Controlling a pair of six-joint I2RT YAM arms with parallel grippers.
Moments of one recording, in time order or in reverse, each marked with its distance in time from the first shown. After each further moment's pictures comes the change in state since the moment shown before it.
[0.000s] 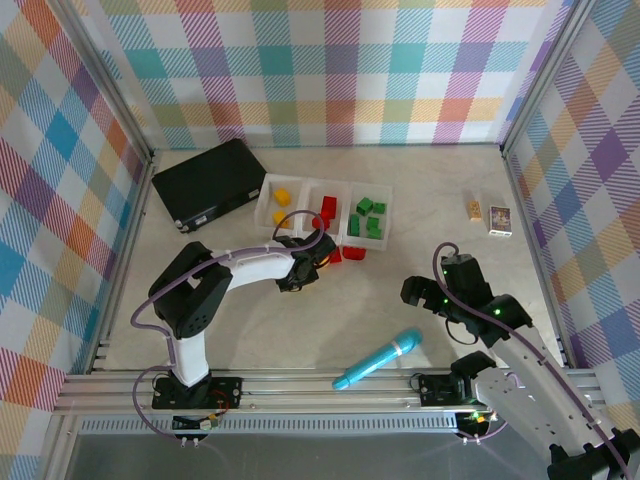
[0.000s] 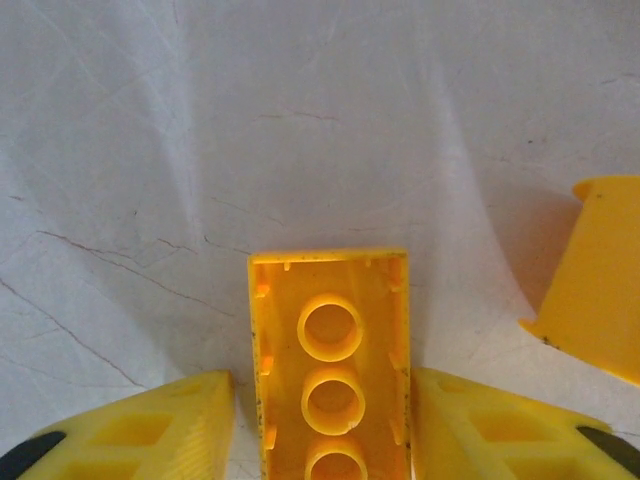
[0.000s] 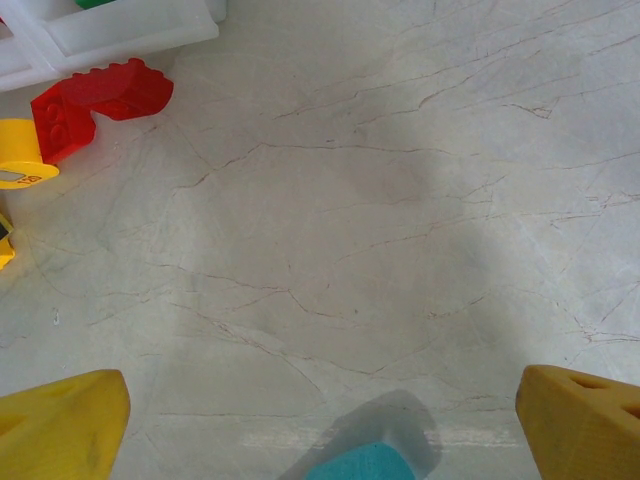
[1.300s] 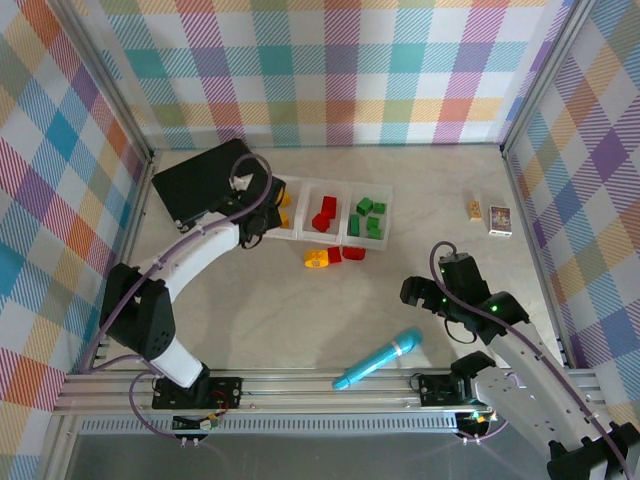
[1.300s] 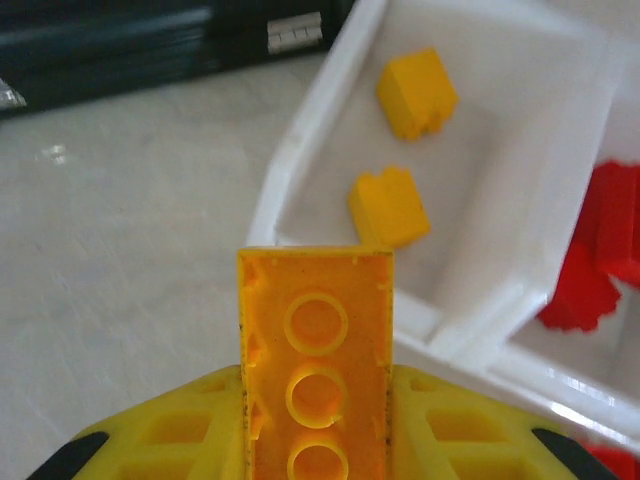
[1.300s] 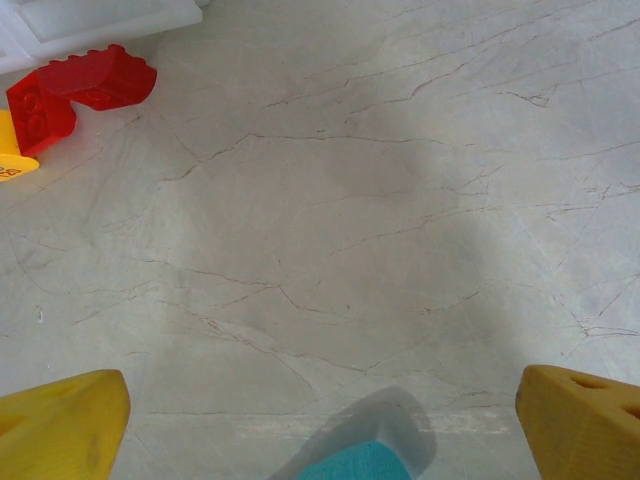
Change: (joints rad) left arm 0.293 -0.242 0.169 0.022 -0.027 0.455; right arm 0.000 0.031 0.000 -0.001 0.001 0.000
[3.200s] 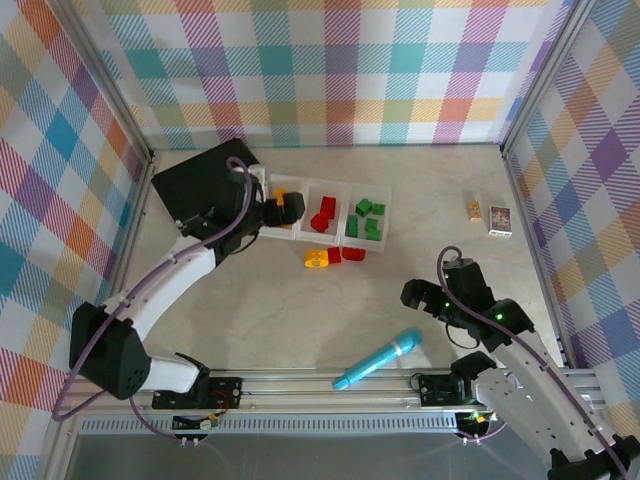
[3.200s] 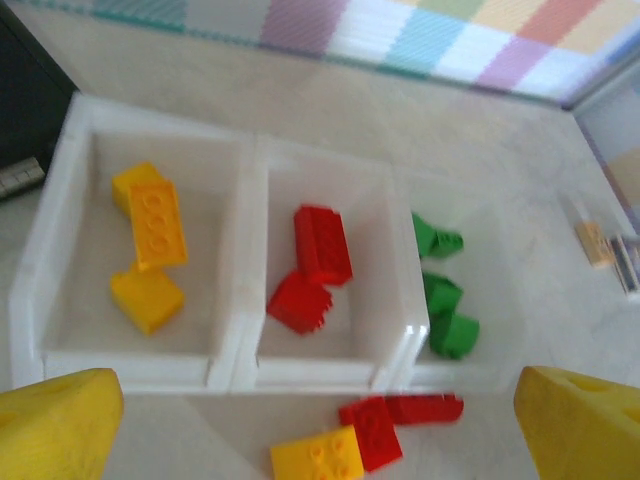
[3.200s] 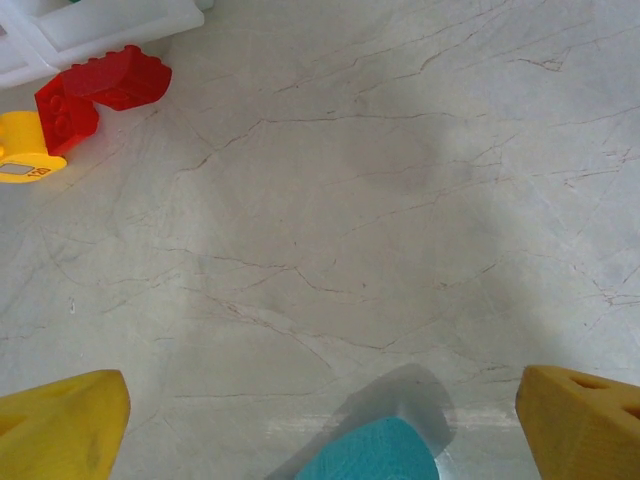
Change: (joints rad) left arm -0.003 -0.274 -0.227 0.333 0.381 0.213; right arm 0.000 -0.066 -0.021 -0.021 -0.038 0.061
